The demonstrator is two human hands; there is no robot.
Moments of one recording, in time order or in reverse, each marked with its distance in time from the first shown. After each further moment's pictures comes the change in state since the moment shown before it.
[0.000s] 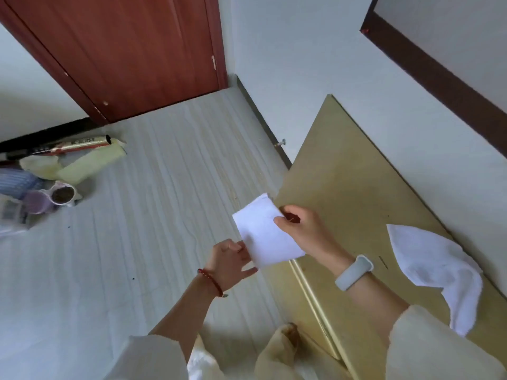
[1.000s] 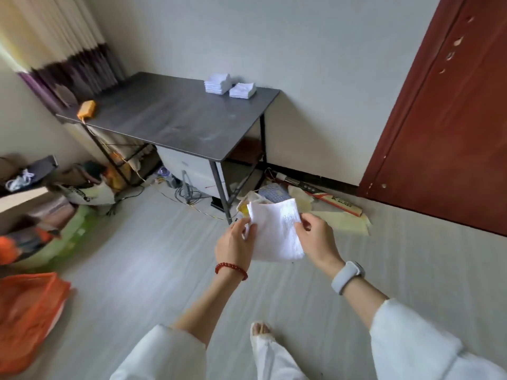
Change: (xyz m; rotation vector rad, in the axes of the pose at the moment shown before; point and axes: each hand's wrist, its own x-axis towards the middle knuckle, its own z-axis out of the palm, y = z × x) left_hand -0.424 0.281 -0.628 0.650 1.529 0.825; right_hand 0.029 -0.450 0.739 -0.195 -0.367 -0.569
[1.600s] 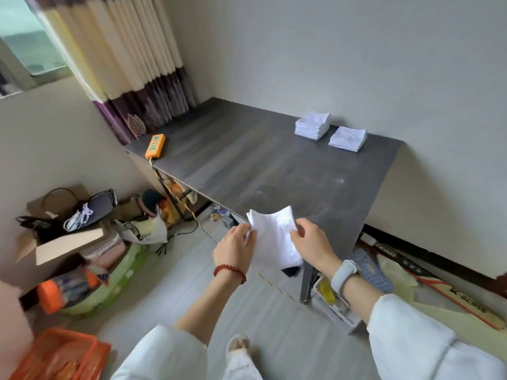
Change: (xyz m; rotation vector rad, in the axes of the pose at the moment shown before) left_hand 0.463 -0.203 -0.165 0.183 0.122 -0.178; right_hand 0.378 -0.241 0.352 -0.054 -0.357 -0.127
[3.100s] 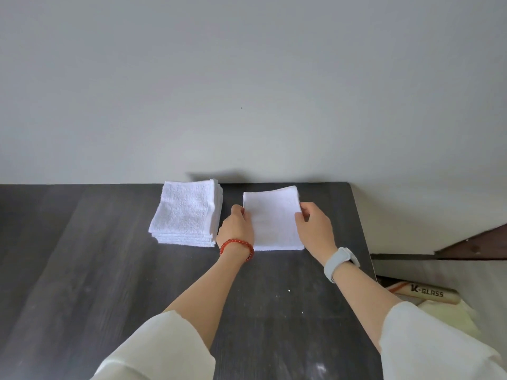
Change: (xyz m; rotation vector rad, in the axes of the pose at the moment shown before) left_hand 0.572 0.279 0.412 0.043 -0.574 0.248; right_hand 0.577 0.210 -0.186 0.012 0.581 0.537
